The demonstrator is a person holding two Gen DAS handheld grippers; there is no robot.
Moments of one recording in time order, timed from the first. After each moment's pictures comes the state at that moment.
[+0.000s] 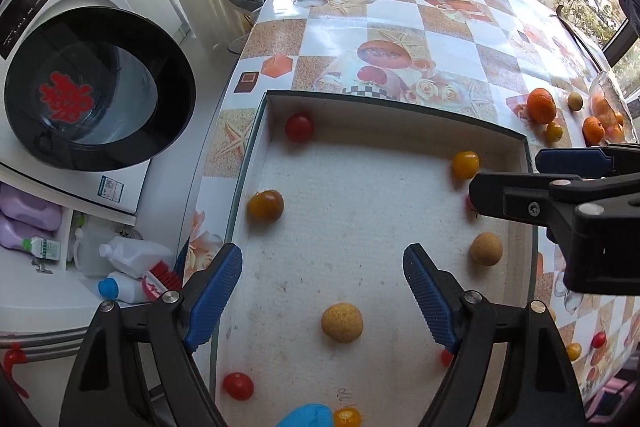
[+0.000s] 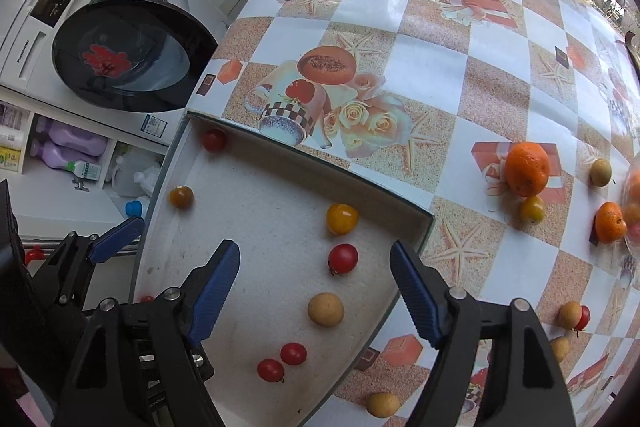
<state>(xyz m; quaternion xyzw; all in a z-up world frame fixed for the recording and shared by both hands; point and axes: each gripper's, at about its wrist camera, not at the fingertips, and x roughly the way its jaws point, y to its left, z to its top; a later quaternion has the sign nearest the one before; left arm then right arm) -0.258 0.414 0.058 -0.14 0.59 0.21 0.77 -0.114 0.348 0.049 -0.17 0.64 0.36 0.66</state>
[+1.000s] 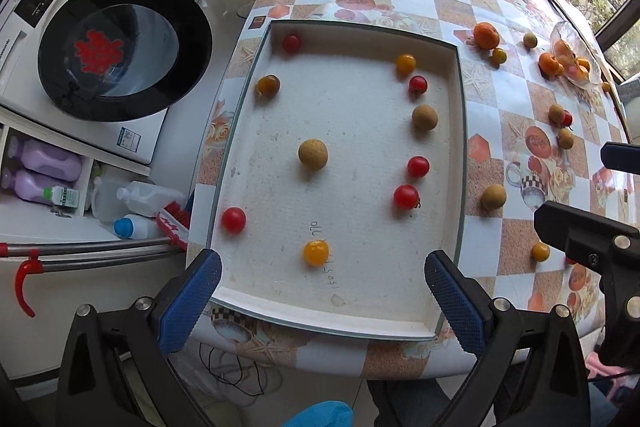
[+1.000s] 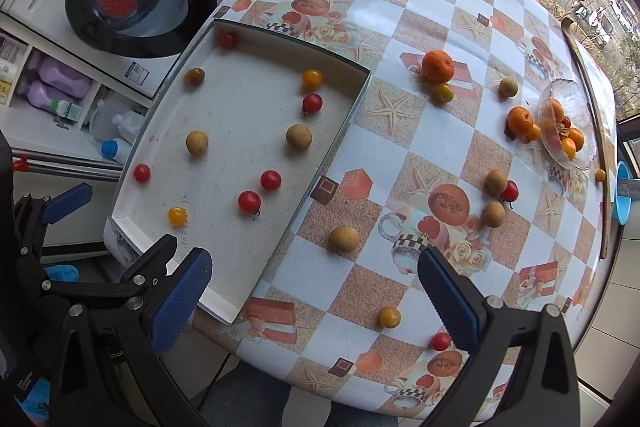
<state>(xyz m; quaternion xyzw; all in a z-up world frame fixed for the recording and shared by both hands) -0.335 0.337 0.111 -0.13 0.63 0.21 0.73 -0.206 0.263 0.121 -0.25 0.63 0.32 0.66</state>
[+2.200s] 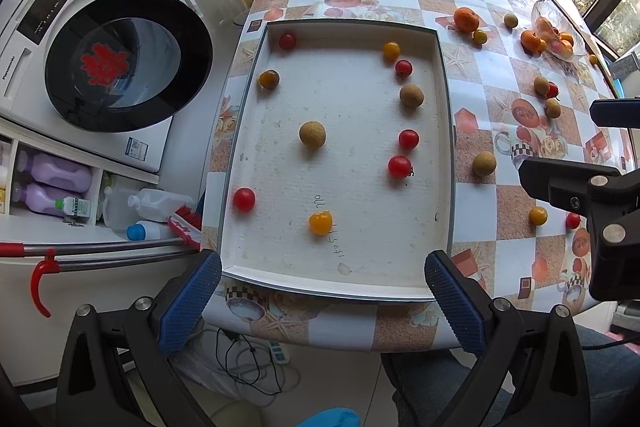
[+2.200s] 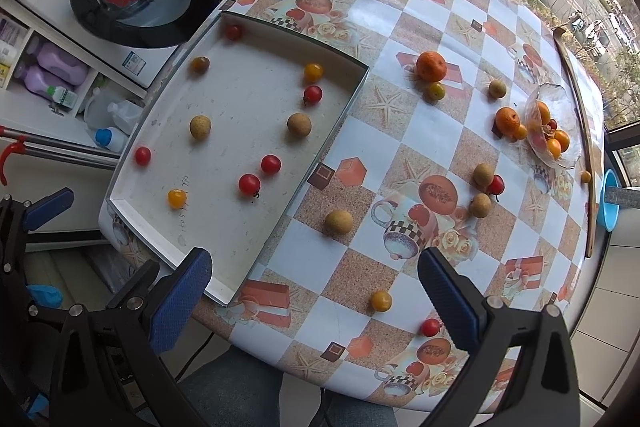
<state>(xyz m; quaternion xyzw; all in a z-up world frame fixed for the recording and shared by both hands) -0.354 0.321 0.126 -0.10 0.63 0.20 0.74 -0.220 0.260 0.131 -0.28 0.62 0.31 0.66</state>
